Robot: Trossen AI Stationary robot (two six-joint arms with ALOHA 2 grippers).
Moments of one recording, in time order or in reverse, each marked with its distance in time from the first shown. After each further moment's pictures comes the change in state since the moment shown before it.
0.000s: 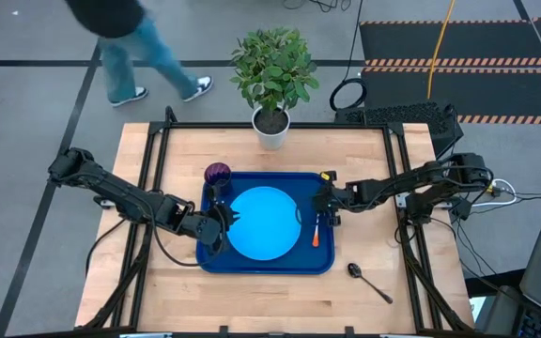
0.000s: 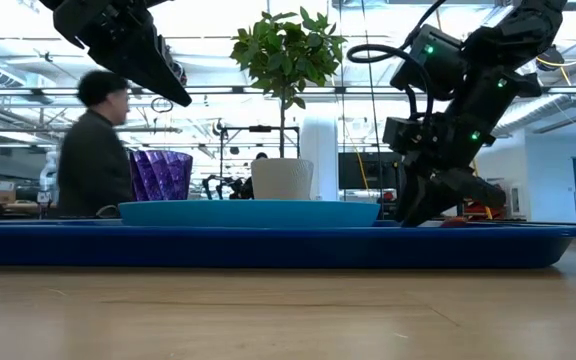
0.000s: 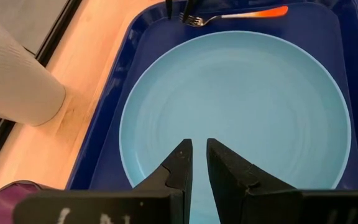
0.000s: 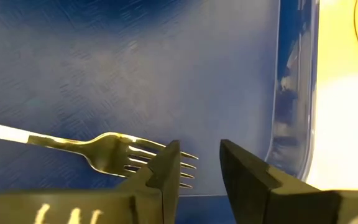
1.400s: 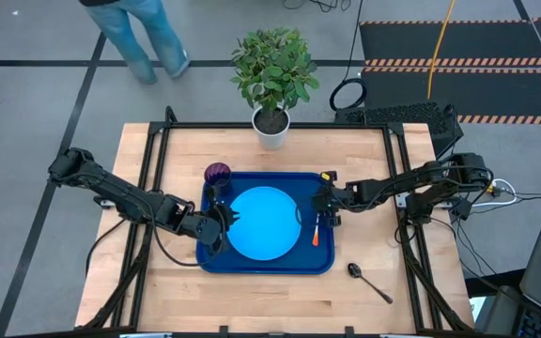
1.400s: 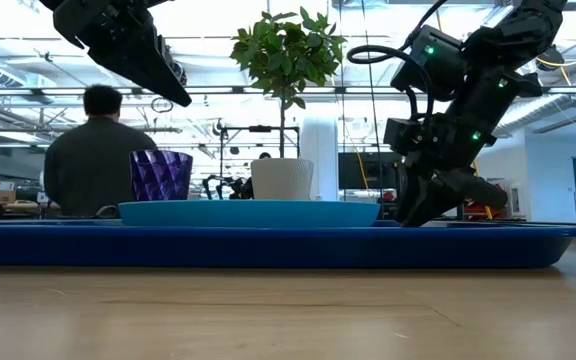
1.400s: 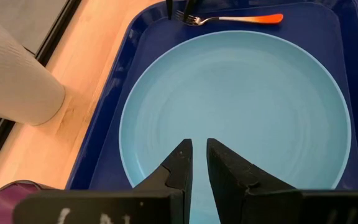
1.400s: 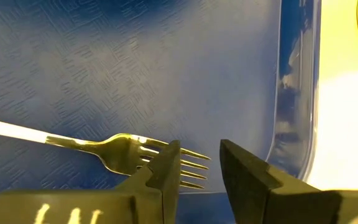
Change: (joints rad) left arm 0.000 0.000 0.000 -0.001 0.000 -0.001; right arm 0.000 0.000 0.000 -0.009 -0.002 0.011
